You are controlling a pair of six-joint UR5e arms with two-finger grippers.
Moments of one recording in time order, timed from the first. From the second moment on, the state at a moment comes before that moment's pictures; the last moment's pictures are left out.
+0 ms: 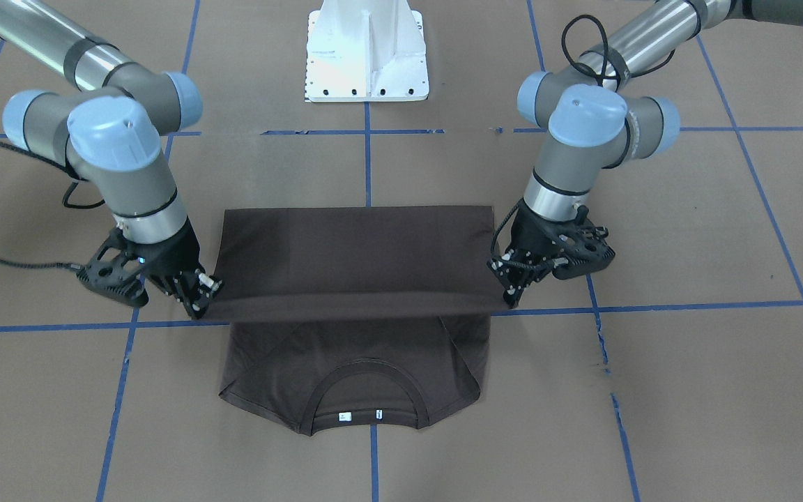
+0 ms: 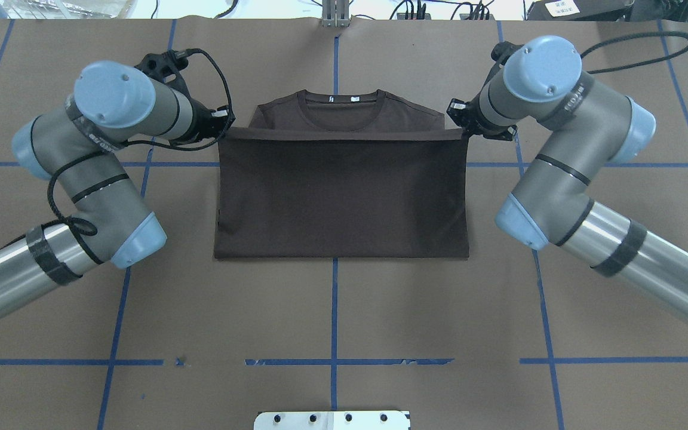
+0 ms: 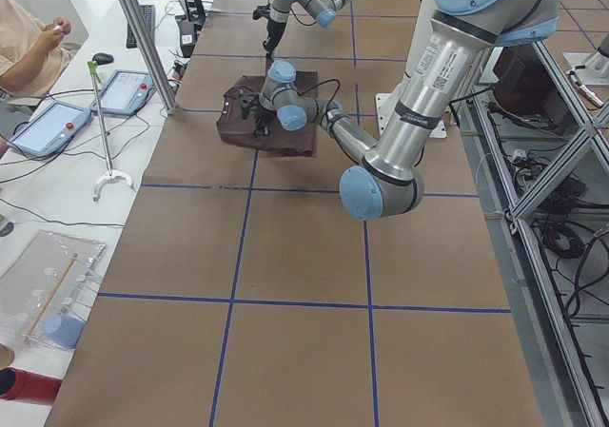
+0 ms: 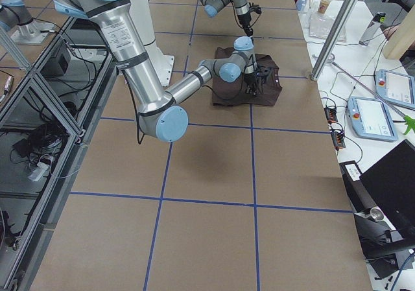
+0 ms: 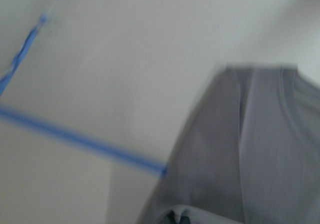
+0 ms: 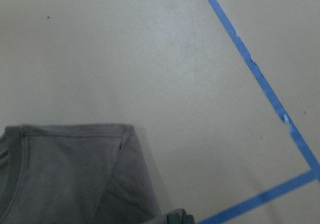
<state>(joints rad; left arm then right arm) -0.77 -2.14 -1.51 -2.05 -1.77 -1.45 0.81 -1.00 1.51 -1.32 1.81 1.44</state>
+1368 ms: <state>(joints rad) -0.81 -2.22 -1.26 -2.26 -1.71 -1.40 0.79 -0.90 1.35 -1.21 1.80 1.44</state>
